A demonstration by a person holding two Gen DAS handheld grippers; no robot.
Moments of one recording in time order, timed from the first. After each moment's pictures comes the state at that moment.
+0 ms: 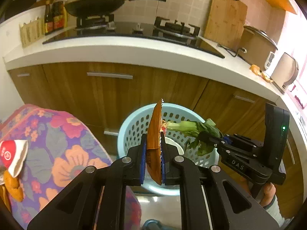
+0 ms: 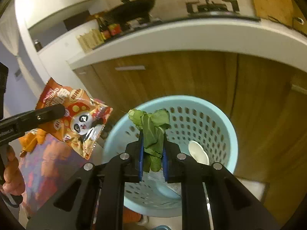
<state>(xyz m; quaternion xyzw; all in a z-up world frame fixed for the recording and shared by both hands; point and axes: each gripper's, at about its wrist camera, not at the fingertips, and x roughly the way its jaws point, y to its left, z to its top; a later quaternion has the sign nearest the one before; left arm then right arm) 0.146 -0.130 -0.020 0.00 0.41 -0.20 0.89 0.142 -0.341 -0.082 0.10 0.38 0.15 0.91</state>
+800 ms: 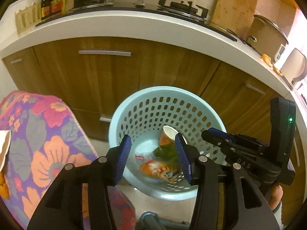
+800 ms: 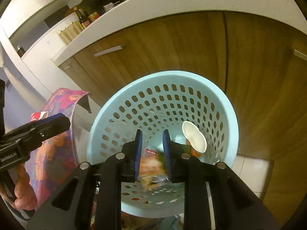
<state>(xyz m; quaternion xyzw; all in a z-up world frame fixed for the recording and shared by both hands) 0.167 -0.147 -0.061 -0.01 0.45 -0.18 0.87 0.164 -0.354 -0.114 0.14 0.44 0.13 0.88</state>
